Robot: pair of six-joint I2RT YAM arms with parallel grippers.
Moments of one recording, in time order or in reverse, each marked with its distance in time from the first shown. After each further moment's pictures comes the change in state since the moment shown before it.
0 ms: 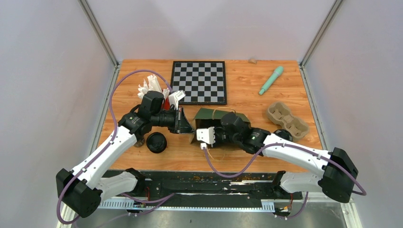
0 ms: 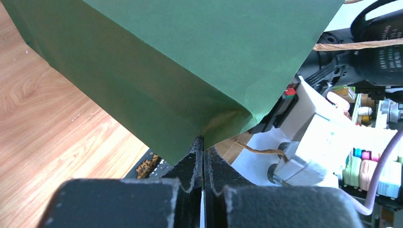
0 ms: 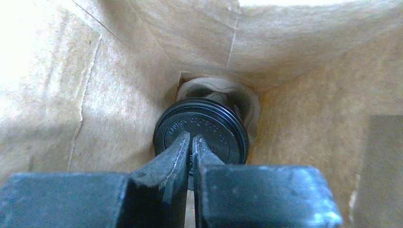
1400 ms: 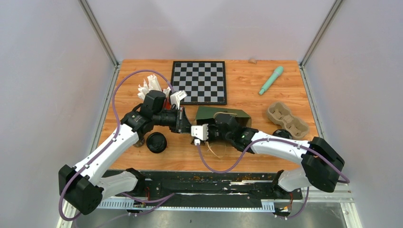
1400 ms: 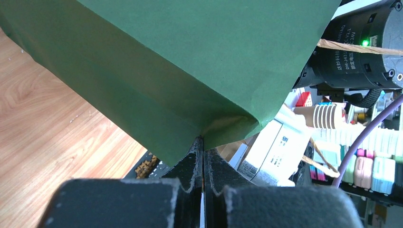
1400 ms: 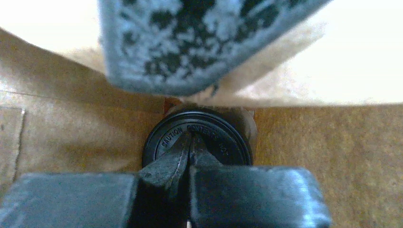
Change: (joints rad) left arm 0.000 0.034 0.000 0.013 0.014 -0.004; right arm -0.021 0.177 -0.036 0.297 0.003 -0.001
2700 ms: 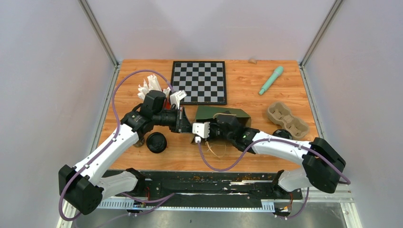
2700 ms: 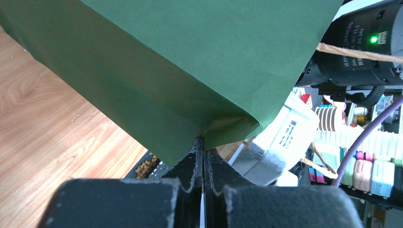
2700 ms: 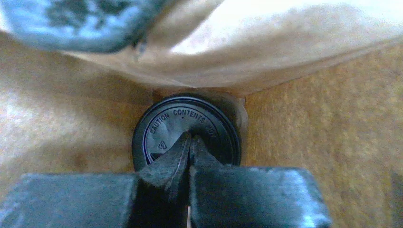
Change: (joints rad) left arm 0.000 0.000 0.000 0.002 -0.010 -0.007; right arm -0.013 -0.026 -0.019 0.026 0.038 0.023
